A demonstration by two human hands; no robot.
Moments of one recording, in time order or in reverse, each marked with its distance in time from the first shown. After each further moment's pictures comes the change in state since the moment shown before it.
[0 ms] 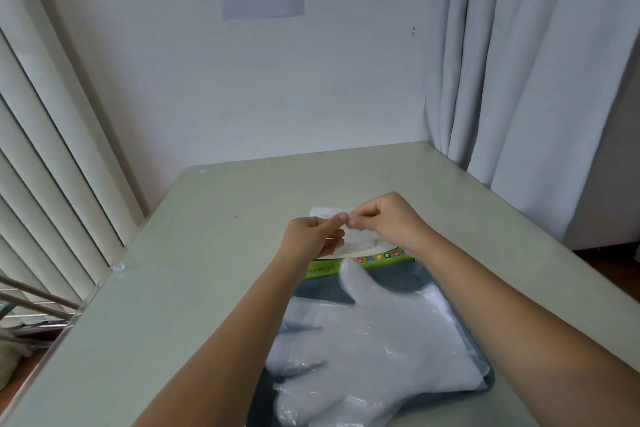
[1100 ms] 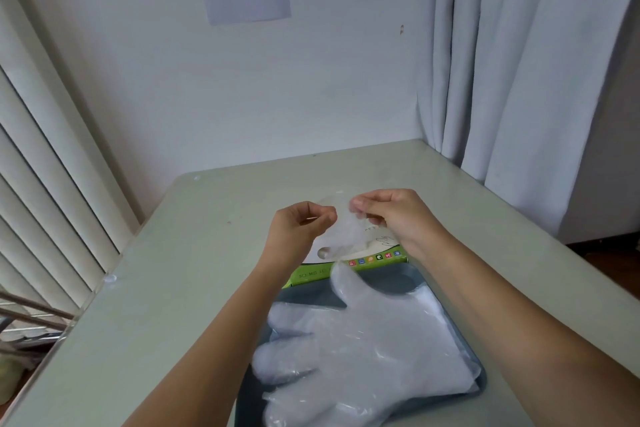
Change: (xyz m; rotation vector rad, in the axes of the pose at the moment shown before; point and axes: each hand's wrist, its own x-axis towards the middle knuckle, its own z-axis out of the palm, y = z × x) left_hand -0.011 0.015 -0.001 0.127 0.012 0.260; right_hand -0.009 0.005 -0.016 0.452 0.109 0.012
